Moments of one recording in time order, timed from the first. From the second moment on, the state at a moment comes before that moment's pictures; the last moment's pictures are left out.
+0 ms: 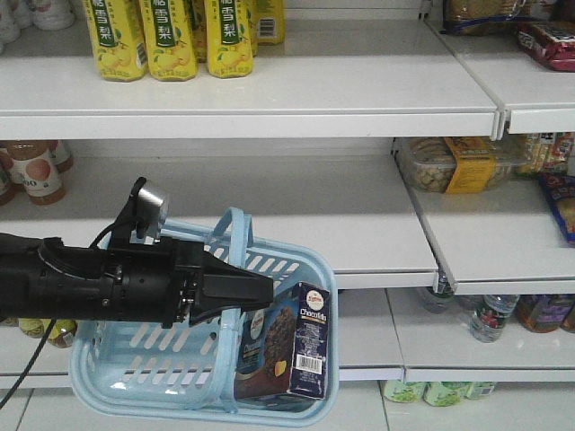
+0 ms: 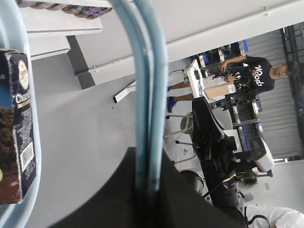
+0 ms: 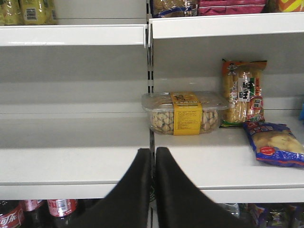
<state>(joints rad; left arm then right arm) -0.28 1.52 -0.78 -1.66 1.09 0.94 0.01 -0.01 0.03 -0.09 0.09 0.11</state>
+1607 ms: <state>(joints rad) -0.28 1.52 -0.78 -1.66 1.09 0.94 0.01 -0.01 0.03 -0.09 0.09 0.11</state>
